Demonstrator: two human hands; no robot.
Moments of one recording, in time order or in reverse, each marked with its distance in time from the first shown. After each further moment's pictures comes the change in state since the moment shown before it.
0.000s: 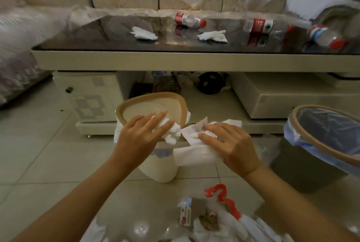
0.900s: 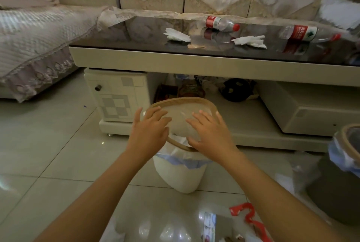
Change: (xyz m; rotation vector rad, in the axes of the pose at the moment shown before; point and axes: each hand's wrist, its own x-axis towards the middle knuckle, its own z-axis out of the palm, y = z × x) left_hand -0.011 -0.063 0.028 -0.056 -0.226 -0.472; right_hand 0.105 -0.049 0.101 0.147 -0.448 0.296
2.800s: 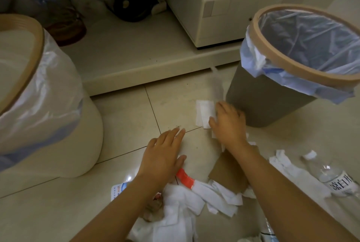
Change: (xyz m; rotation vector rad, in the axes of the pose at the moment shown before) left_hand -0.070 0.285 0.238 -0.299 -0.487 0.431; right_hand -0.255 0.265 0.144 -0.032 -0.143 0.843
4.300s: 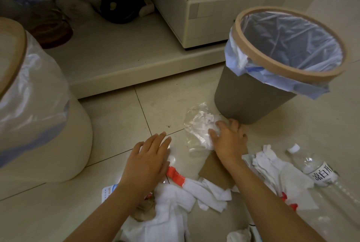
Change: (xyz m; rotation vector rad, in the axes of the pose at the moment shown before) left_hand -0.021 0.001 -0.015 0.106 0.068 0.056; right_hand -0.051 0.011 0.000 0.021 -0.085 0.398
